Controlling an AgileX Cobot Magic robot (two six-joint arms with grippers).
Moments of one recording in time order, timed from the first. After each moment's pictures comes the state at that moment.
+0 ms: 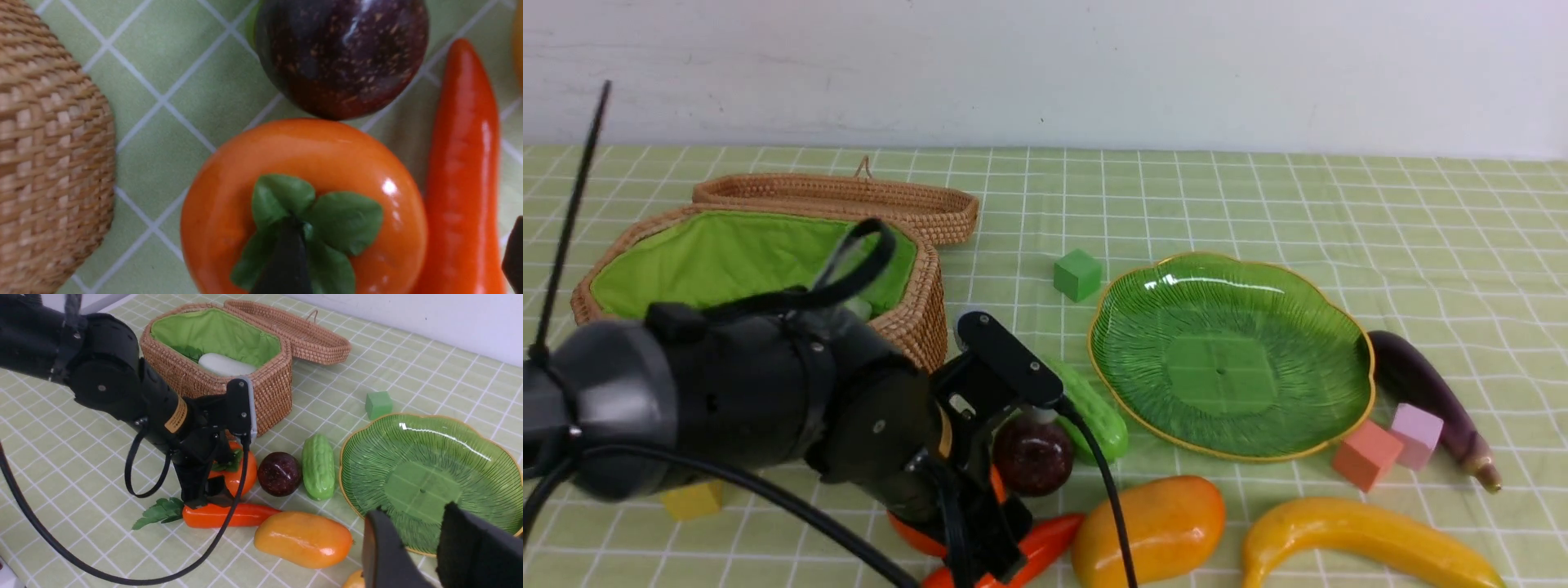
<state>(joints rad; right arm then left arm) 0.61 0.60 -1.02 0.12 0.89 0.00 -0.67 1.64 -0.96 0.12 0.50 0.08</state>
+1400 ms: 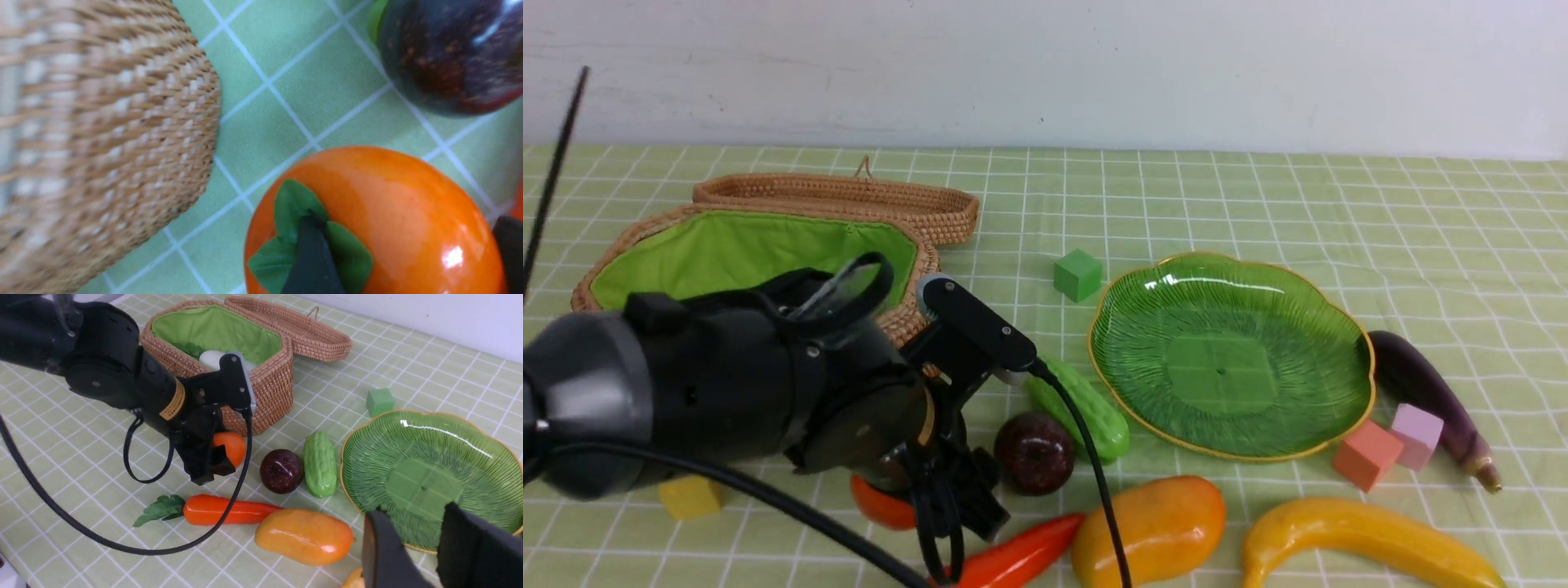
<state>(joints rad) 0.61 0.60 -1.02 0.12 0.90 0.00 -0.69 1.58 -0.97 0.34 0.57 -0.22</state>
